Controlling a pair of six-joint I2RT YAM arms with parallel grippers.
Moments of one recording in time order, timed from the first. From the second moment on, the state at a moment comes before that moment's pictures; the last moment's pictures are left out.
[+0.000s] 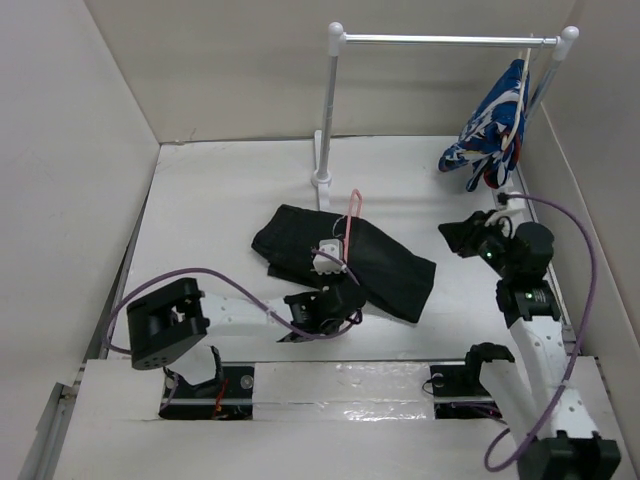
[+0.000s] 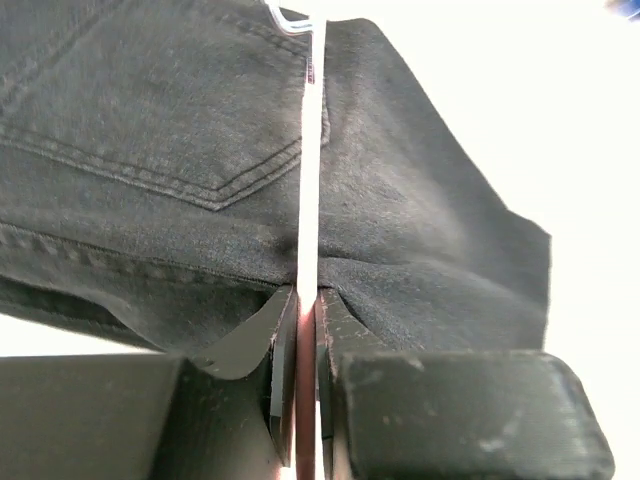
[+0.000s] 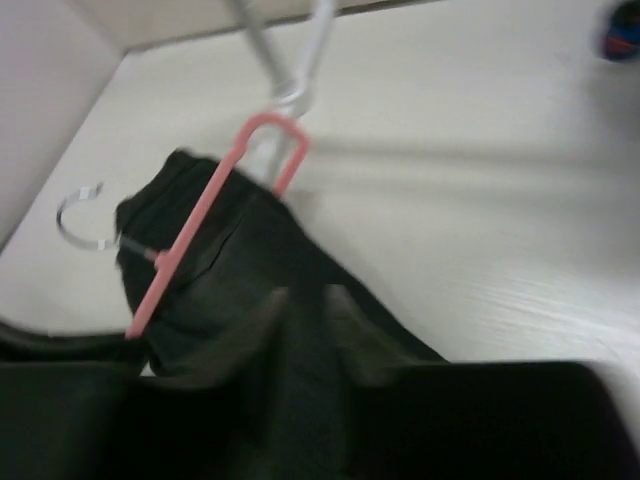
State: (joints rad) left arm -1.27 1.52 0.73 0.20 -0.95 -0.88; right arm -0.10 0.69 0.61 -0.13 -0.49 0.31
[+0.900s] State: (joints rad) left arm -1.33 1.19 0.48 0.44 -0.91 -0.69; right arm 0.82 1.32 0.58 0.58 -0.14 0.76
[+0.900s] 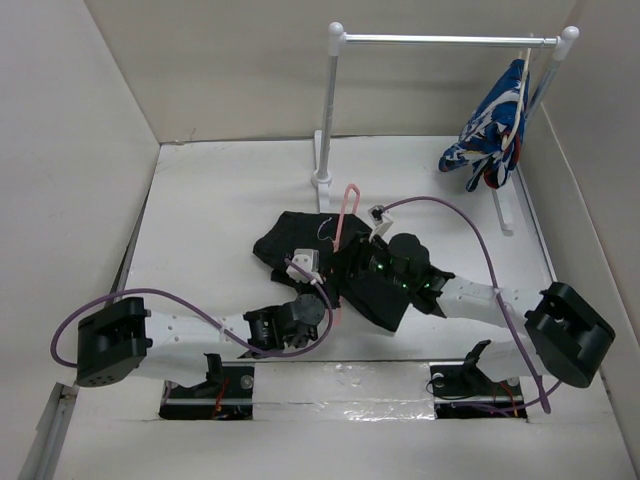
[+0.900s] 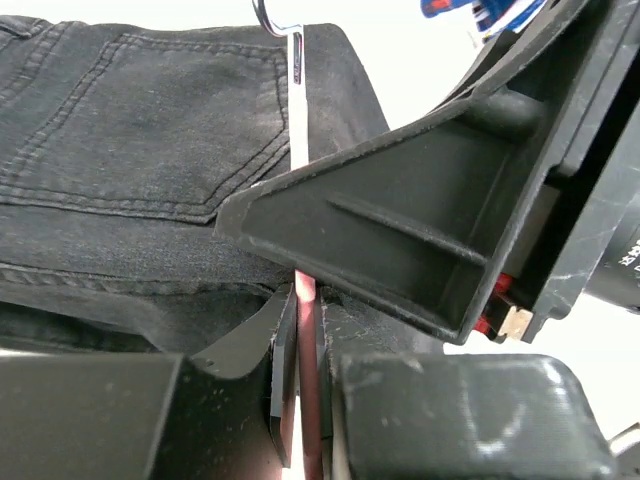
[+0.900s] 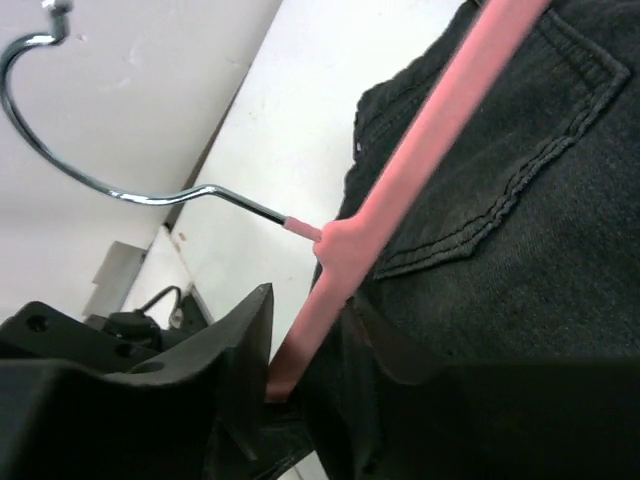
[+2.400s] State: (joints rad) left arm -1.33 0.56 0.98 -0.22 -0.87 -0.49; right arm 0.24 1.68 1.28 0.74 -0.48 1.35
